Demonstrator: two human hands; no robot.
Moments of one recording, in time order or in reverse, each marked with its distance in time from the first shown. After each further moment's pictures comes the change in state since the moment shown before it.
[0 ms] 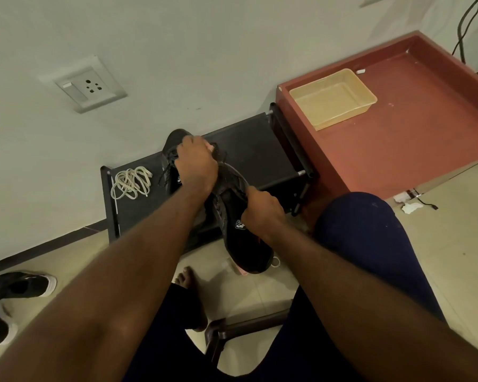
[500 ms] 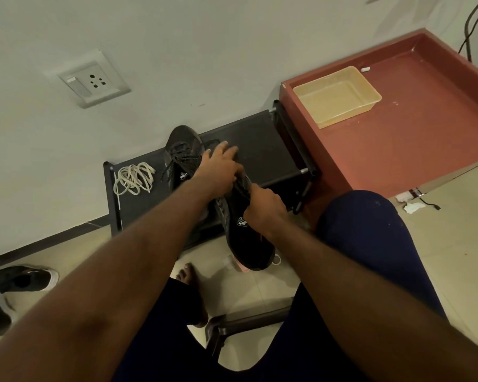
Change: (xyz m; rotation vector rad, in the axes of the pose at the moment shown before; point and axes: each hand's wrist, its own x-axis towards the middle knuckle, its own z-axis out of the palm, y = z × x) left_hand -0.006 0.002 0.008 0.383 -0.488 0.546; right_hand 0.000 -0.001 0.002 -0.015 0.000 0.013
